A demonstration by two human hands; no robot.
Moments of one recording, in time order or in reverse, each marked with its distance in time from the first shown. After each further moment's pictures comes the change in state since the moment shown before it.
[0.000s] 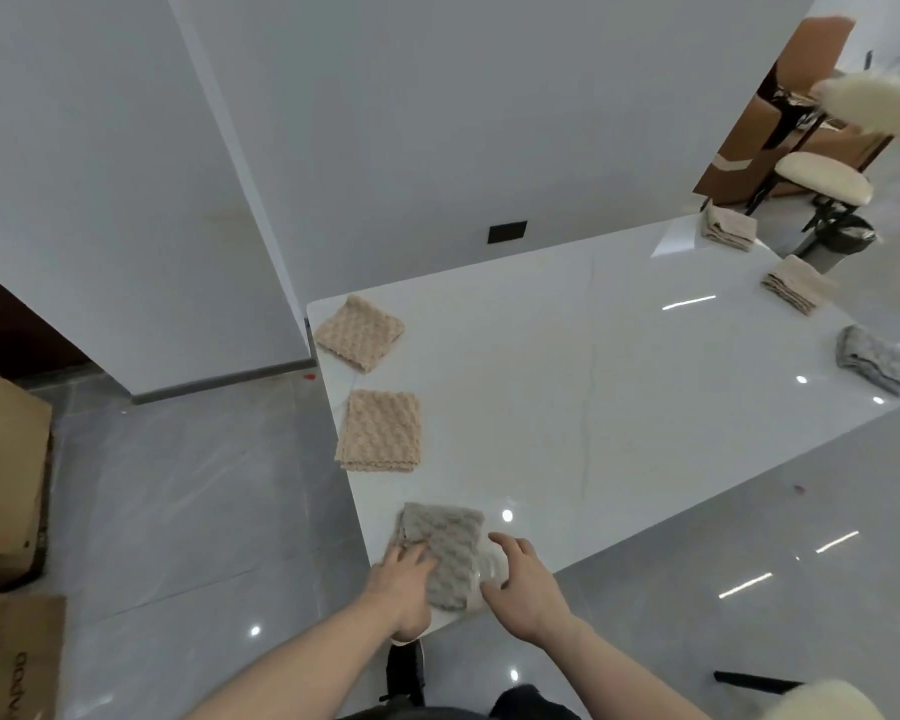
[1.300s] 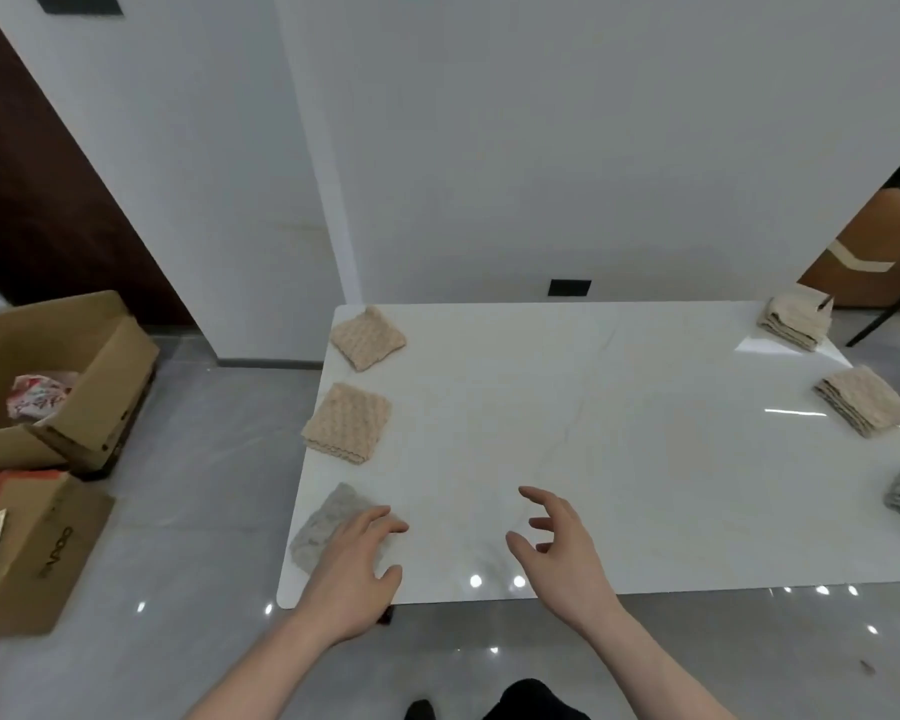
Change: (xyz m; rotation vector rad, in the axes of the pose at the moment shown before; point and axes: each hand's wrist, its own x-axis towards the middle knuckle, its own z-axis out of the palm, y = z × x) left_hand -0.047 0.173 -0.019 -0.604 0.726 -0.157; right_hand -0.017 0.096 -0.228 0.318 0.083 -0.365
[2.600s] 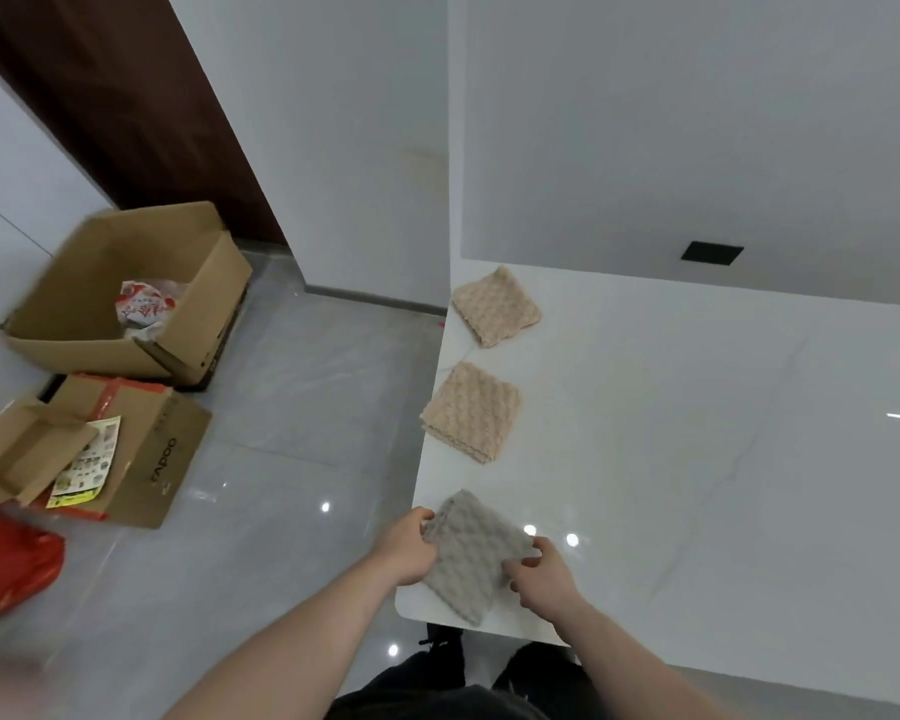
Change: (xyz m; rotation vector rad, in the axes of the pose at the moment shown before) left_hand 0.094 -0.169 -0.035 -0.265 -0.297 -0.602; right_hand 0.117 0.020 0.235 -0.065 -0.363 0.592
